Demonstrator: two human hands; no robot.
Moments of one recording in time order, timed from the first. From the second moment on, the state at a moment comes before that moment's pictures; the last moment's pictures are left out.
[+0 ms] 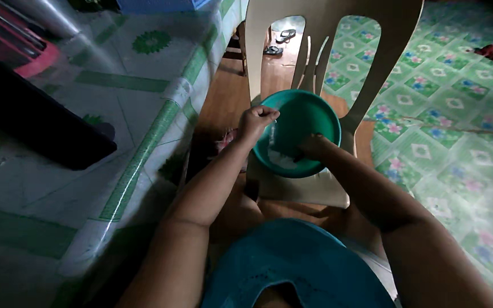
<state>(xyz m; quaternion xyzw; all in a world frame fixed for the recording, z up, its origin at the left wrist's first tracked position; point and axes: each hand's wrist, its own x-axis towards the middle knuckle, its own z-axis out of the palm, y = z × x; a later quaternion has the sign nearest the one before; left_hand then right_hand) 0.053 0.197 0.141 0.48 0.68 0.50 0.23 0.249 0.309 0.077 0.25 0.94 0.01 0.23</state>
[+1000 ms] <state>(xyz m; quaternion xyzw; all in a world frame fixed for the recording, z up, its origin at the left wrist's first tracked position) 0.052 0.202 0.131 0.48 0.70 0.47 0.23 0.260 0.331 0.072 0.21 0.95 -0.05 0.23</state>
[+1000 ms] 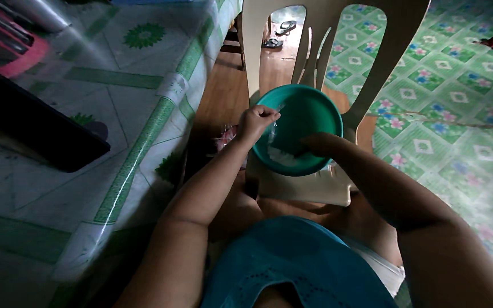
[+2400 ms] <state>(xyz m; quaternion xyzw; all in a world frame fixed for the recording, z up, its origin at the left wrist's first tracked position) 0.046 0.209 0.115 0.52 0.73 0.38 0.21 0.263 0.357 0.126 0.14 0.97 -0.20 0.01</state>
